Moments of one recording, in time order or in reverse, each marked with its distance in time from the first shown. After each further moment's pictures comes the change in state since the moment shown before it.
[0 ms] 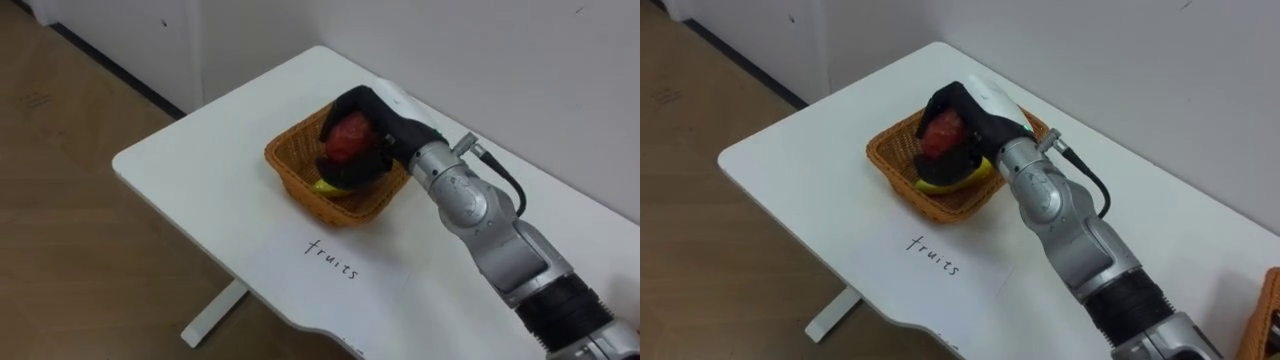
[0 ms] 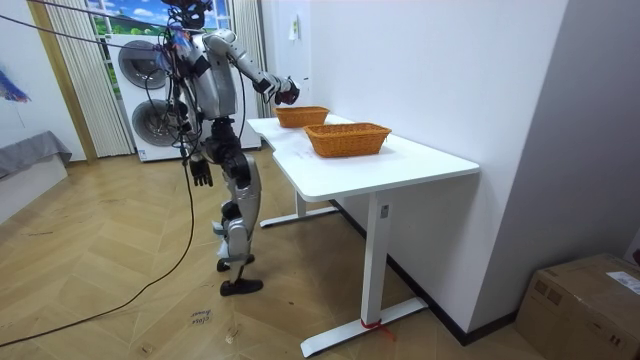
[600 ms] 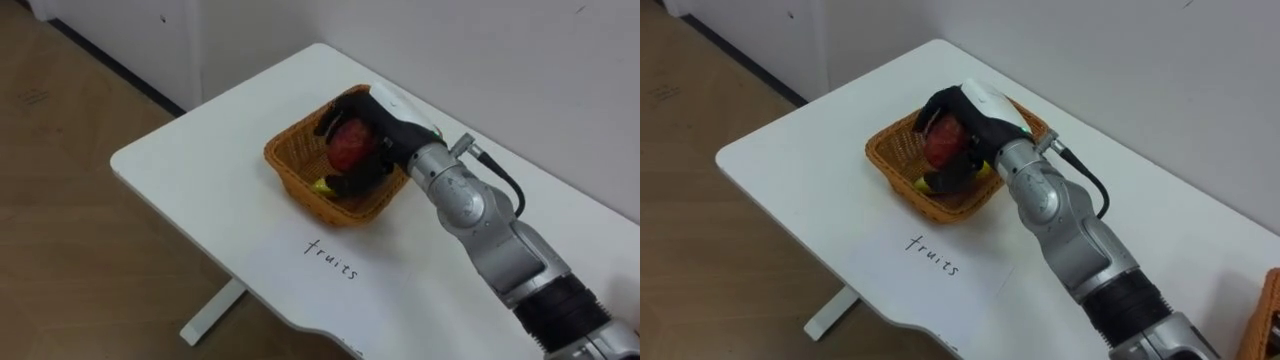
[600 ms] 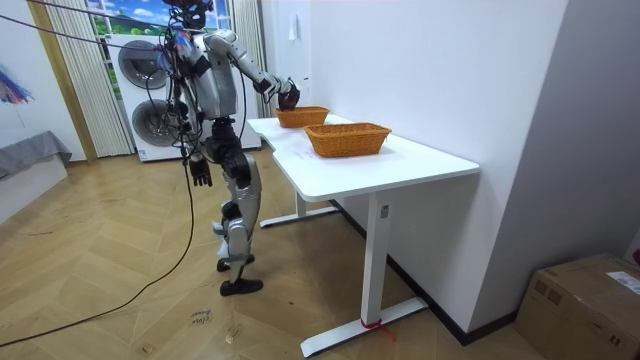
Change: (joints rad) left arm 0.000 0.008 -0.001 0.000 0.002 0.004 0.000; right arm 0.000 0.008 0.001 0.000 -0.027 0.021 0.021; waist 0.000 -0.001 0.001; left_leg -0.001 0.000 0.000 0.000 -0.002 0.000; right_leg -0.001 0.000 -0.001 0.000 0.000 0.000
